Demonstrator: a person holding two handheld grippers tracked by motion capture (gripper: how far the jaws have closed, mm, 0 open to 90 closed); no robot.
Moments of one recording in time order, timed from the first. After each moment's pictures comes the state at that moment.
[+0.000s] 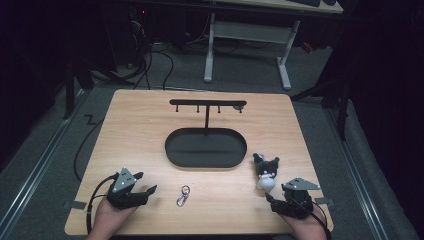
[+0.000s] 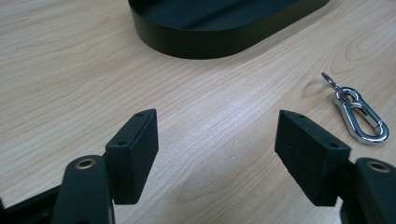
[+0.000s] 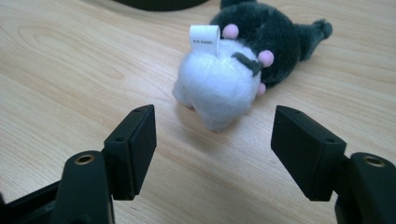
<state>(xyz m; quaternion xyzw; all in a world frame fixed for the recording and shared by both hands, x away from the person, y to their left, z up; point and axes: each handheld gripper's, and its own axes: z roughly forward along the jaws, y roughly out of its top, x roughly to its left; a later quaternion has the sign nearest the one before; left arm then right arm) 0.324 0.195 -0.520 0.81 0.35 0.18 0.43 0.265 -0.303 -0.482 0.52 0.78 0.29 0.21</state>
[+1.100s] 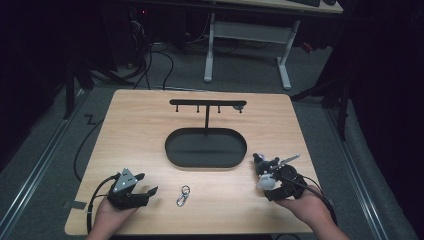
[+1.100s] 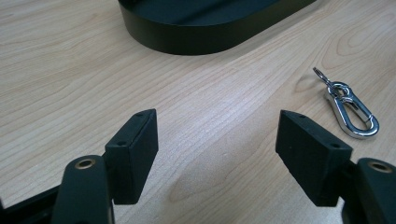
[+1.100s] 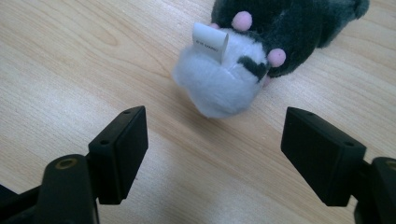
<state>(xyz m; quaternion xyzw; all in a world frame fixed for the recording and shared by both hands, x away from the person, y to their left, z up) 0.324 0.195 -0.521 0.82 0.34 0.17 0.43 0.317 -0.283 -0.446 0.52 0.84 0.12 0.10</state>
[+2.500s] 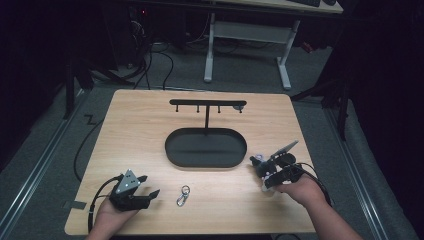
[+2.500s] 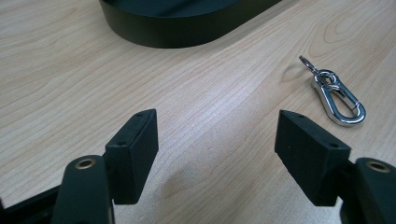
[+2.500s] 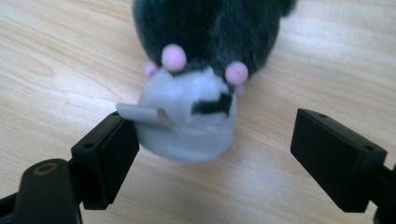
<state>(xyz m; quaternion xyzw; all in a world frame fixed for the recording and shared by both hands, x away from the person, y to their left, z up) 0.323 0.190 -0.523 0.84 0.32 0.15 0.42 0.366 -0.296 -0.461 0.60 0.80 0.07 0.04</state>
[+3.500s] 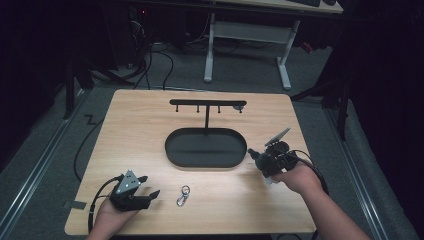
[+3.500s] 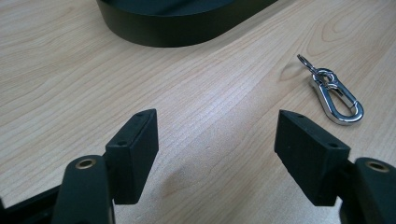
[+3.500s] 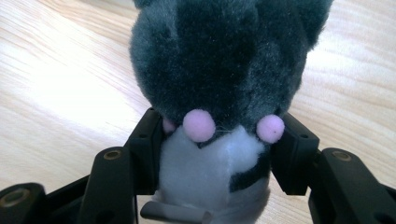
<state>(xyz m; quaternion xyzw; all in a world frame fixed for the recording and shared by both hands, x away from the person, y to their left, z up) 0.322 0.190 -0.524 0.84 0.32 0.15 0.42 0.383 -0.273 -0.425 0.55 0.83 0.07 0.05</state>
